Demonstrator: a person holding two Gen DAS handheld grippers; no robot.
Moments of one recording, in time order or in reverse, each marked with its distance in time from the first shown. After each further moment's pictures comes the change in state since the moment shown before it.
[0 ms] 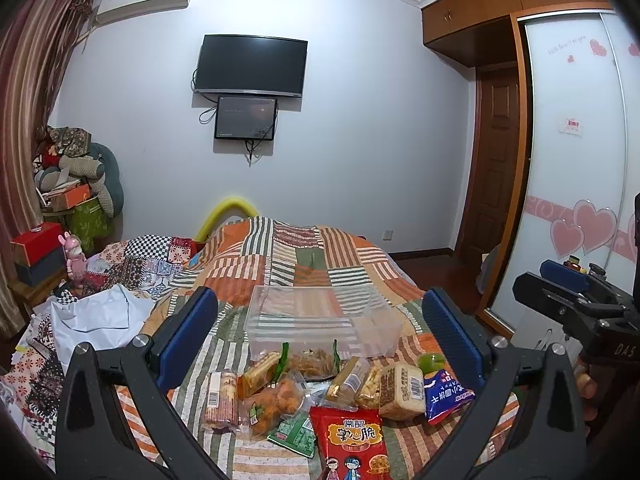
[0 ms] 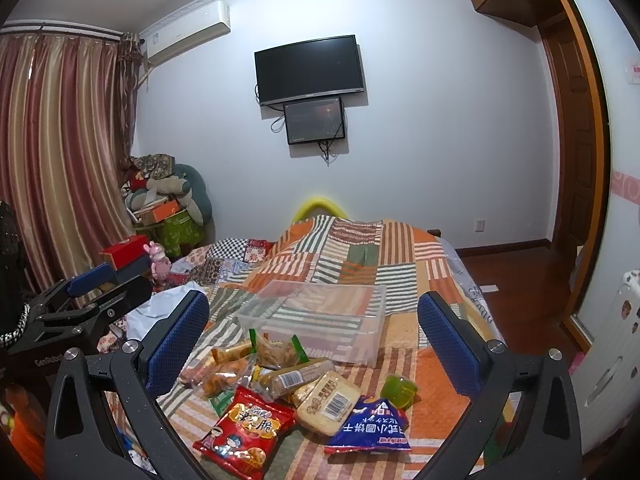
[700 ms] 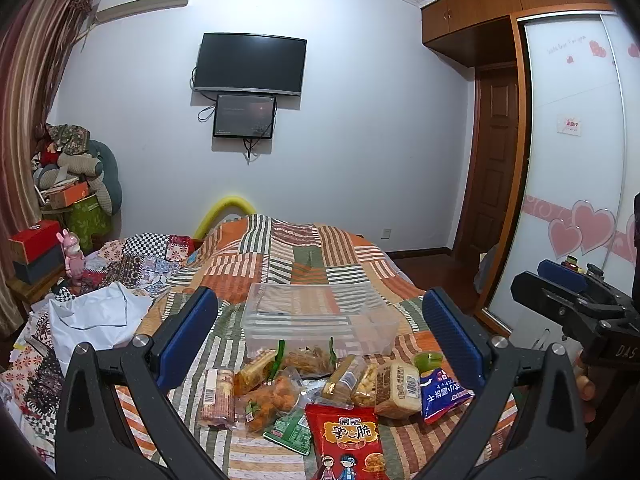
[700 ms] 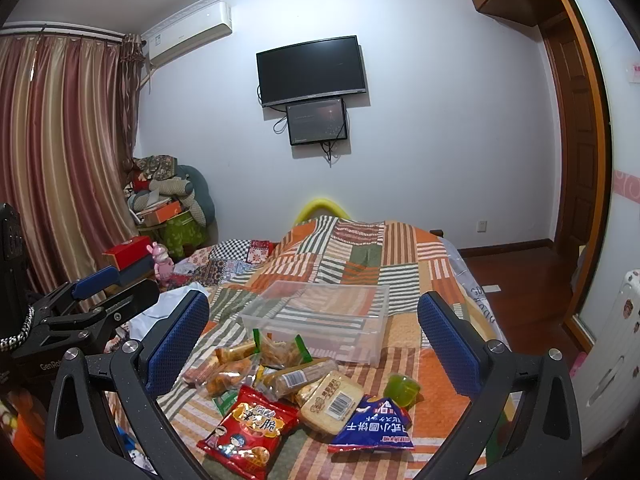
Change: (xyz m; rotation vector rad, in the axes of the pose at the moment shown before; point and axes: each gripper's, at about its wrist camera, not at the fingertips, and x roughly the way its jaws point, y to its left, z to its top) left arm 0.000 -0.002 0.001 -0.008 0.006 -0.008; right arm -0.003 0.001 -0.001 0.002 -0.004 0.009
